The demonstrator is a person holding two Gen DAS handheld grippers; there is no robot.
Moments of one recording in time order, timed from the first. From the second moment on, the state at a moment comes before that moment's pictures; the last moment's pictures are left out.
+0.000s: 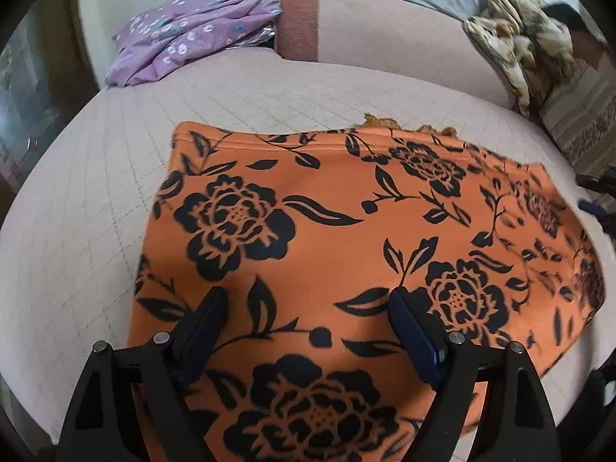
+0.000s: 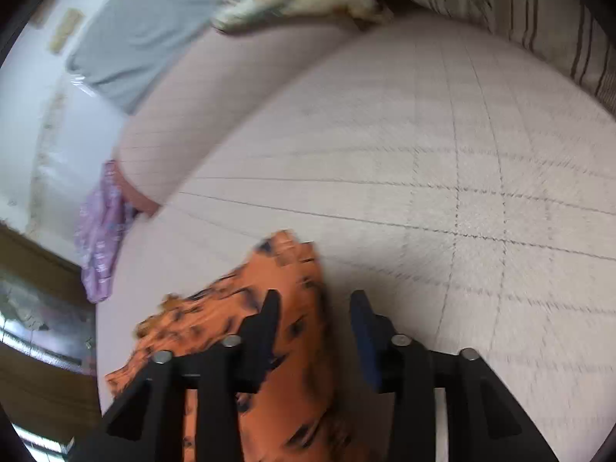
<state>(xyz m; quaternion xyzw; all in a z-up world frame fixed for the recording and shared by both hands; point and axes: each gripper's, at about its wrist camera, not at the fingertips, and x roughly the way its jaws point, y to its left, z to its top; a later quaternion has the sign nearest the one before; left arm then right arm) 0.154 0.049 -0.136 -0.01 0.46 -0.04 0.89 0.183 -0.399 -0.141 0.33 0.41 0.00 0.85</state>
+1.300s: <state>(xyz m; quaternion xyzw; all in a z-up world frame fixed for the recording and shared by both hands) 0.271 0.162 -0.113 -0.04 0.46 -0.01 0.89 0.109 -0.321 -0.117 0.29 0.42 0.14 0.85</state>
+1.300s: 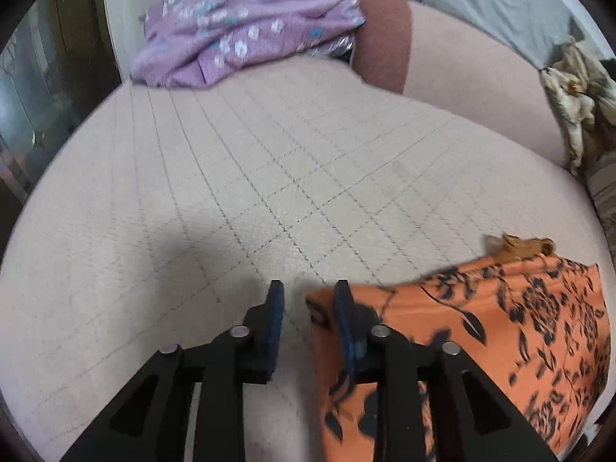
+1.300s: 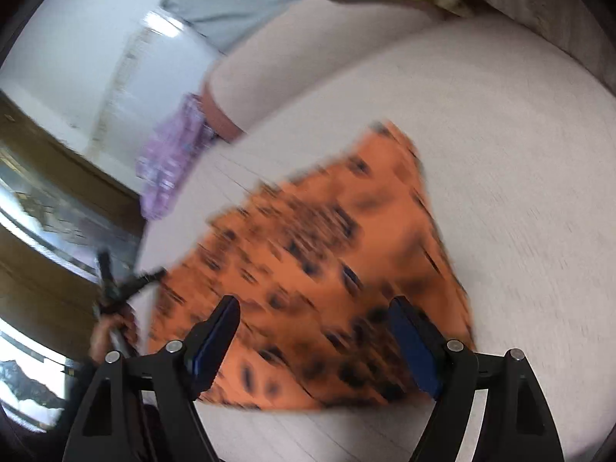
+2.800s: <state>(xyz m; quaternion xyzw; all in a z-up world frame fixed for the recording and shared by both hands) 0.127 0.066 -0.086 -0.01 0.46 -0.02 0.89 0.047 -0.372 -0.196 0.49 0.39 0.05 0.78</state>
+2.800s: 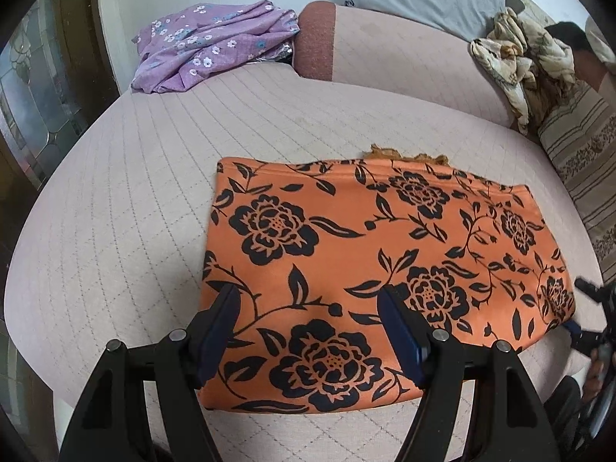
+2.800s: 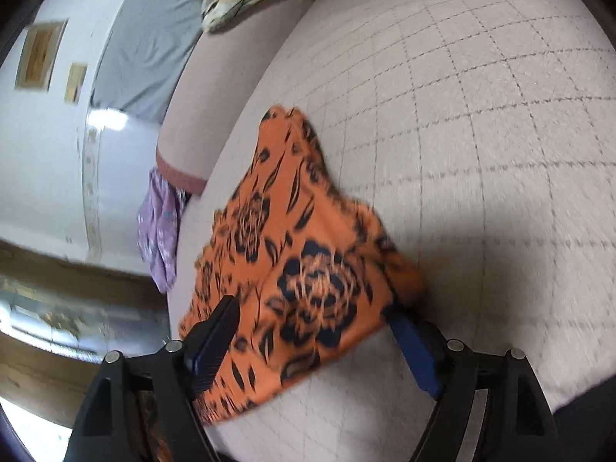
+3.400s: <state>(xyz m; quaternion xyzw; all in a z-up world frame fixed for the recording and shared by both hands) 0.142 0.025 -0.120 0.02 0.48 -0.04 0.88 0.030 -0.394 -0.172 0.38 0.41 0.01 0.83</state>
